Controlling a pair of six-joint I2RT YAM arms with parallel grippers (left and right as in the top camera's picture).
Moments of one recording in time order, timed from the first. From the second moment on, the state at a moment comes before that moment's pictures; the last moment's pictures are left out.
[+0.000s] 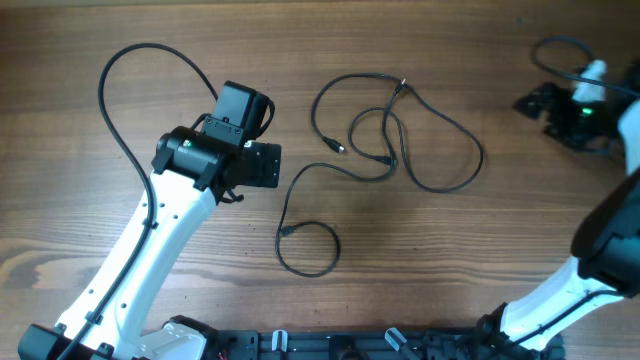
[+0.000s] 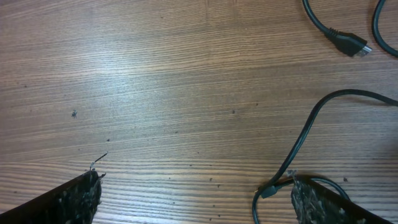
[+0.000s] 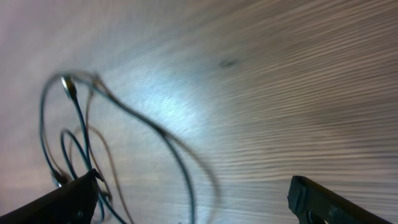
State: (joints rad) left arm -0.39 1.41 1.27 -1.08 -0.24 -0.24; right arm -0.46 1.98 1.51 -0.88 -0.54 -0.04
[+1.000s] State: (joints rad) left arm -0.39 1.41 1.27 -1.08 -0.24 -0.24; right arm -0.28 1.97 1.20 -0.77 -0.46 -0.10
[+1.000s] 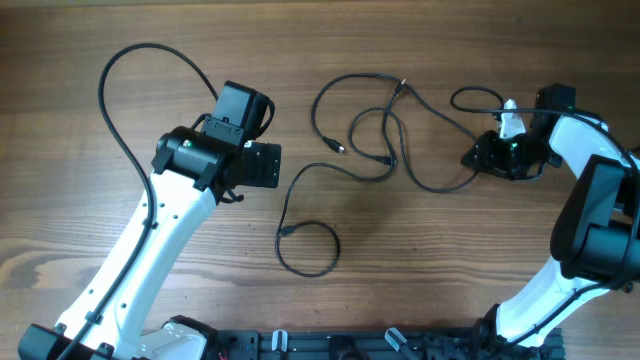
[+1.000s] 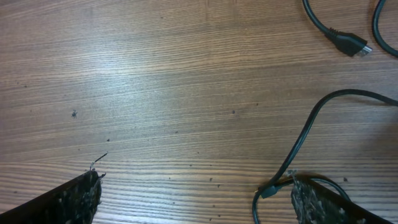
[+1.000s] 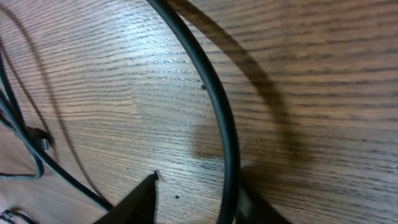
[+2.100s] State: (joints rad) left arm -0.39 1.41 1.27 -1.08 -0.24 -0.24; right arm -0.28 1.74 1.67 -0.90 -0.85 0.04
